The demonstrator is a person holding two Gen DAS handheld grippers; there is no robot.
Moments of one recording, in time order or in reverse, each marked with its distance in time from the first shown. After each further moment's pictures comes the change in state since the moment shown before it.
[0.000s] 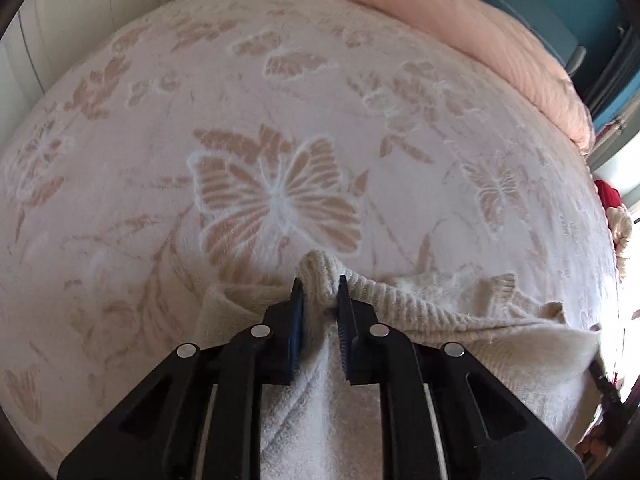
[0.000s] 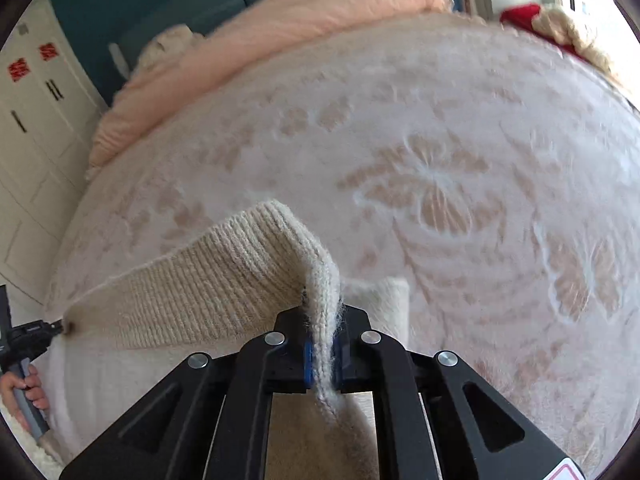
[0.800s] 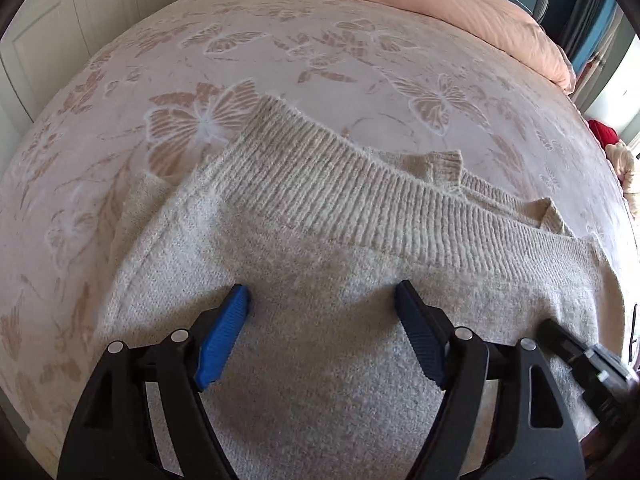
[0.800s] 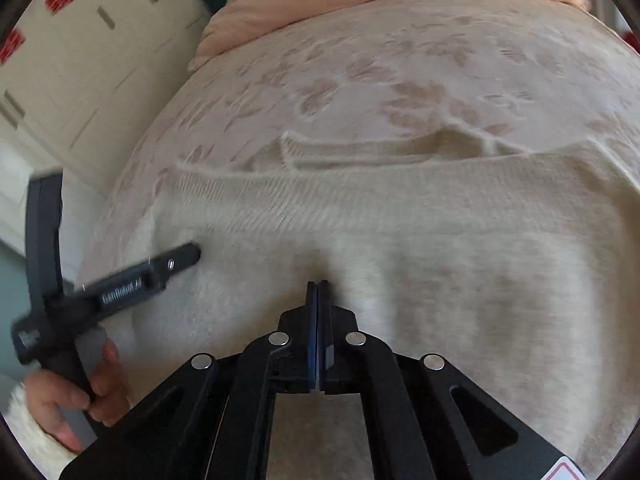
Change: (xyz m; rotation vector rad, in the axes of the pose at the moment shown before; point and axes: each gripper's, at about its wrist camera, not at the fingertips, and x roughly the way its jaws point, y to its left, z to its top) left arm -0.023 -0.063 -0.089 0.212 -0.033 0.043; right arm -0.003 0.167 -0.066 -0.245 0.112 0.274
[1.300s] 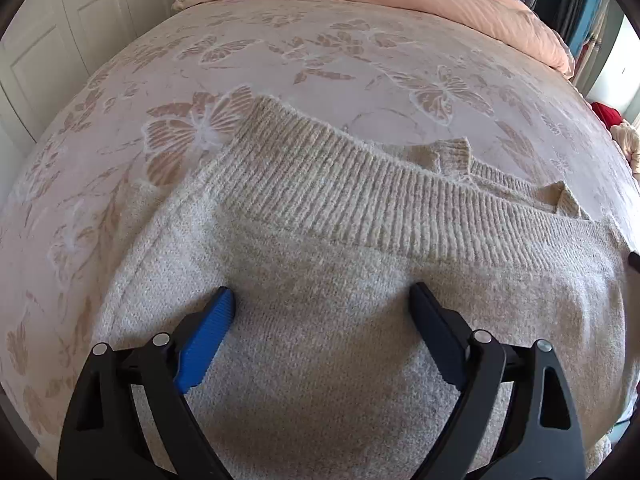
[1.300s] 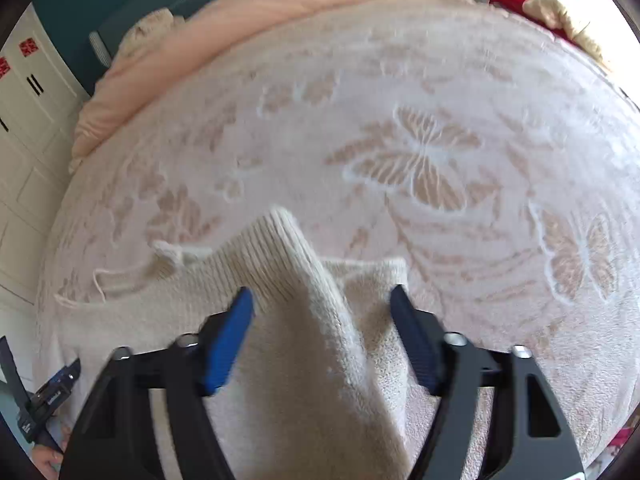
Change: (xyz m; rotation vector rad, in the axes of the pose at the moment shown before) left arm 0.010 -0.007 -0.007 0.049 -0.031 0.063; right arm -0.049 -0.169 0.035 0.263 -0.048 -0.284
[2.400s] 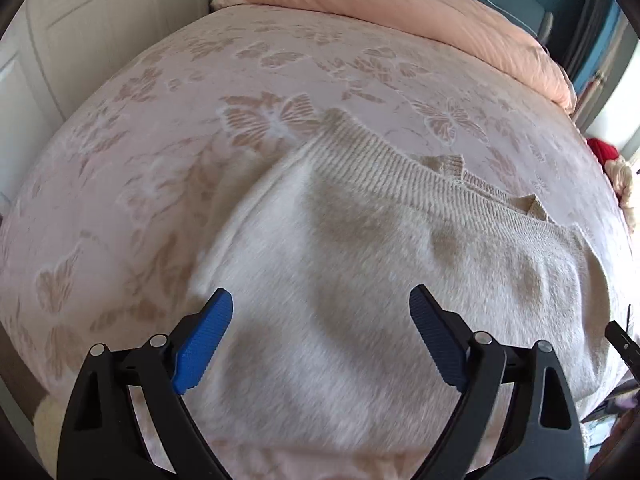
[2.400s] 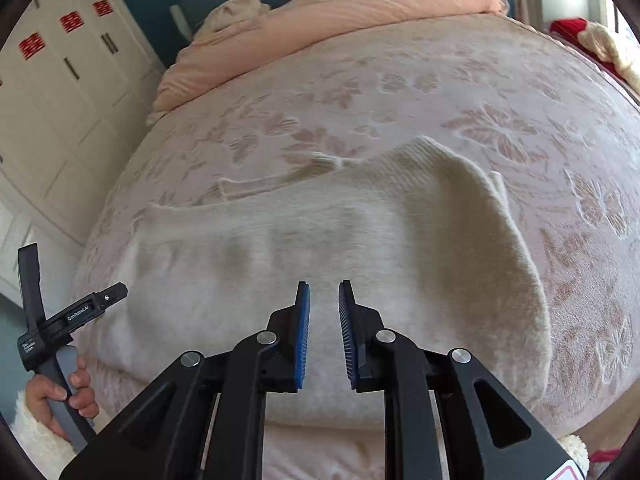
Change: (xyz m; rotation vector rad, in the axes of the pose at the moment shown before) left arm -0.081 0.063 -0.049 -0.161 -0.029 -0.052; right arm -0.089 0.097 -0.118 -0.206 -0.071 0.166
